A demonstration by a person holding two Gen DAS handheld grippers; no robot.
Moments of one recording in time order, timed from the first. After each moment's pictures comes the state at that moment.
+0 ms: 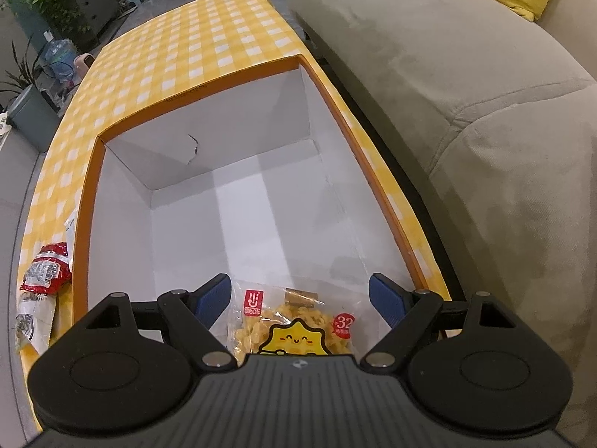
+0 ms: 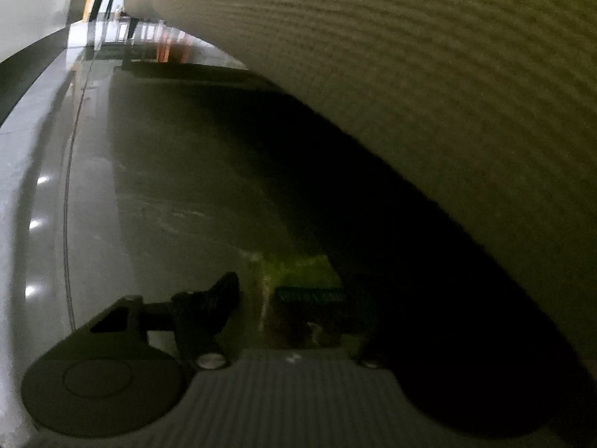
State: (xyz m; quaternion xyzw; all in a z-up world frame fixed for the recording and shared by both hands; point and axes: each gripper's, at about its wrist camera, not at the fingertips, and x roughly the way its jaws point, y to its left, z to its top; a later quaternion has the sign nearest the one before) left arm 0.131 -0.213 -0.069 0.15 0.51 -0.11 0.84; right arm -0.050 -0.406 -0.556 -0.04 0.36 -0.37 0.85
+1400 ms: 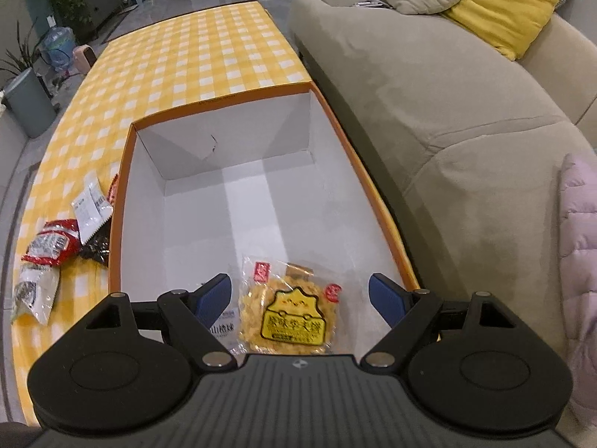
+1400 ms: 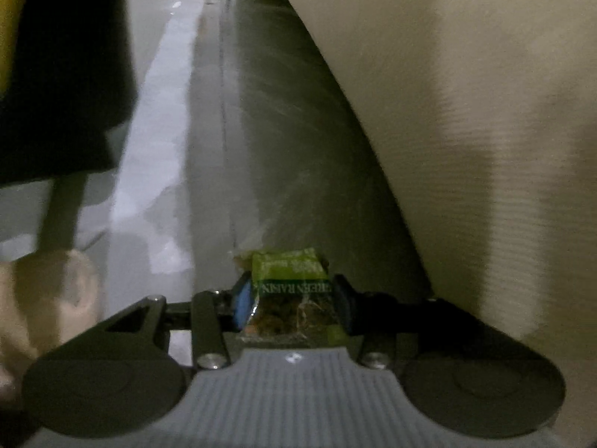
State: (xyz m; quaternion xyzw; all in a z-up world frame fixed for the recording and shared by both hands) left arm 0.093 -0.172 -0.027 0.08 0.50 -0.14 0.85; right arm -0.176 -0.335 -0.460 -0.03 0.51 -0.17 0.84
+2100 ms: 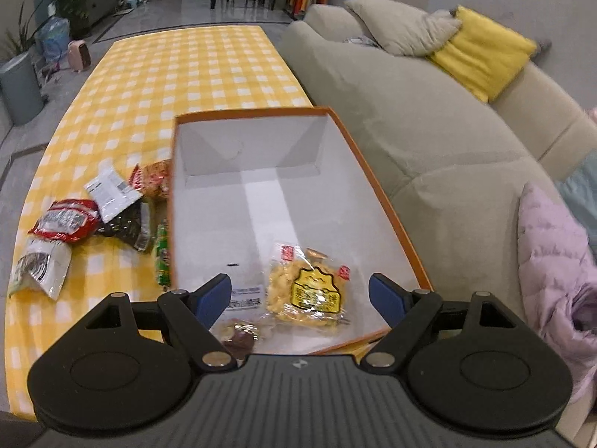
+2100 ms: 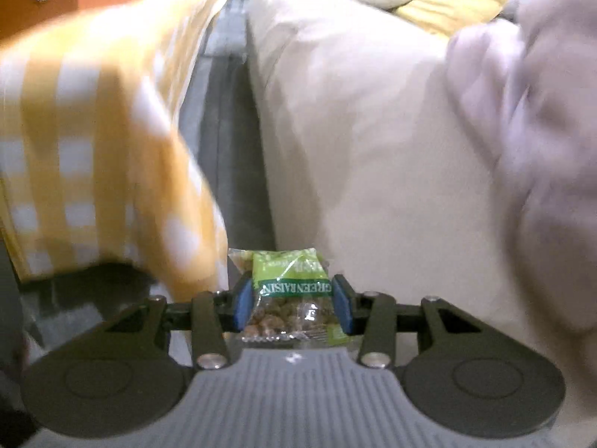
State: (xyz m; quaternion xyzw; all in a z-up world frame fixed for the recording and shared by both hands) left arm 0.060 -0.085 0.000 0.00 0.46 -0.18 0.87; right arm -0.166 -0.329 -0.245 -0.07 0.44 -0.17 0.88
